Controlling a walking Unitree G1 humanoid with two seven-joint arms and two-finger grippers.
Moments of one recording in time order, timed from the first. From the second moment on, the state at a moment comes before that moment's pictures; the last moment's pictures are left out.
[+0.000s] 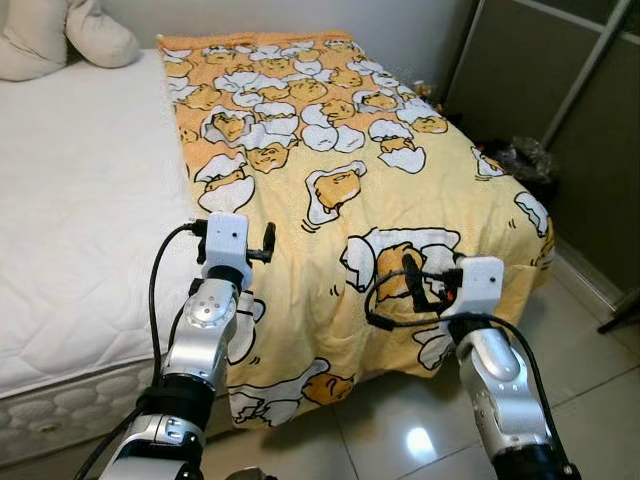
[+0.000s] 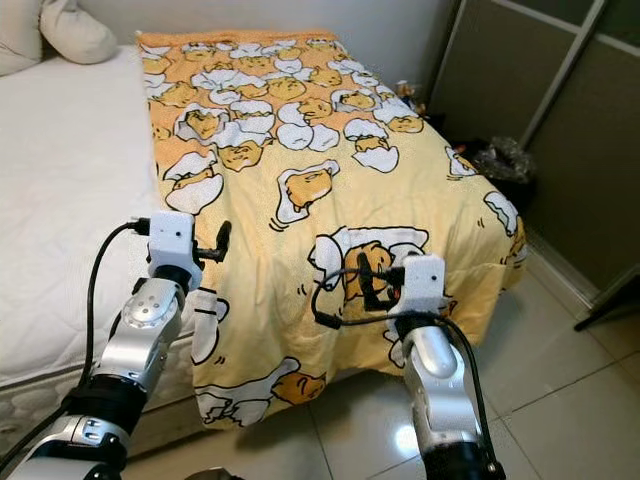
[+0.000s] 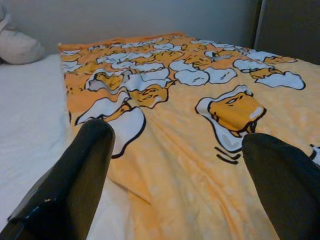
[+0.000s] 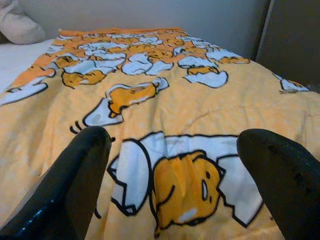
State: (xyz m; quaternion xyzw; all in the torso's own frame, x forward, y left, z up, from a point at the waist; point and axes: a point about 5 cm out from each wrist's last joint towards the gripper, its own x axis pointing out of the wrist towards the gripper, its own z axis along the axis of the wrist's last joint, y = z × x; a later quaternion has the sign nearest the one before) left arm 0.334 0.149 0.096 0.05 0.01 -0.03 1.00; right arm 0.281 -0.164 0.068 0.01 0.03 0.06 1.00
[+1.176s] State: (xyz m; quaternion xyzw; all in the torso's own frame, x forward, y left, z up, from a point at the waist) left arm 0.352 0.151 0.076 0.05 0.11 -0.04 0.99; right arm 0.266 -0.163 0.066 0.01 0.04 0.11 0.99
